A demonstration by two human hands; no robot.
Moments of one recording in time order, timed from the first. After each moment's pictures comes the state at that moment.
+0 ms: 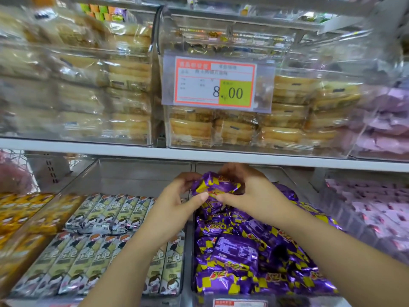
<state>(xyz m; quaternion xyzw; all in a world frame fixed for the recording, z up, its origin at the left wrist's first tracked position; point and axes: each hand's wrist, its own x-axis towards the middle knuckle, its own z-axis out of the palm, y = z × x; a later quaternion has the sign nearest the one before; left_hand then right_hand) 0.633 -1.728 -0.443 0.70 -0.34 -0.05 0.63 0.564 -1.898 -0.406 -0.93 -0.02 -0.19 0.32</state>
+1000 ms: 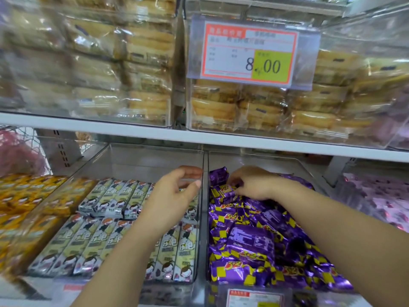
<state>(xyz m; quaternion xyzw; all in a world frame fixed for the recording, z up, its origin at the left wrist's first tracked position) 0.643 -1.705 -0.451 0.76 -0.28 -0.02 0.58 0.626 -1.914 -0.422 -0.99 0.03 0.08 0.05</state>
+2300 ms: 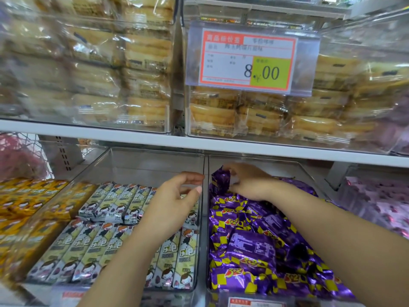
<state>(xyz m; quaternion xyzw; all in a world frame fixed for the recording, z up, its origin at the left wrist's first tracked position) 0.645 -1.708 -0.455 0.77 -0.28 -0.04 0.57 0.635 -1.909 -0.423 -0.99 0.05 0.02 0.16</state>
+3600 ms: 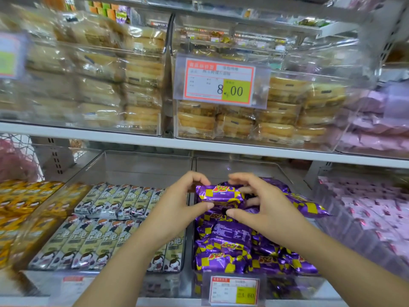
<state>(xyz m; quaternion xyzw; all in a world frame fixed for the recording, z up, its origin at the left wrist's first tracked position) 0.613 -1.714 -0.446 0.73 -0.39 -0.02 0.57 0.508 -1.887 -0.416 -0.92 -0.02 -0.19 0.35</state>
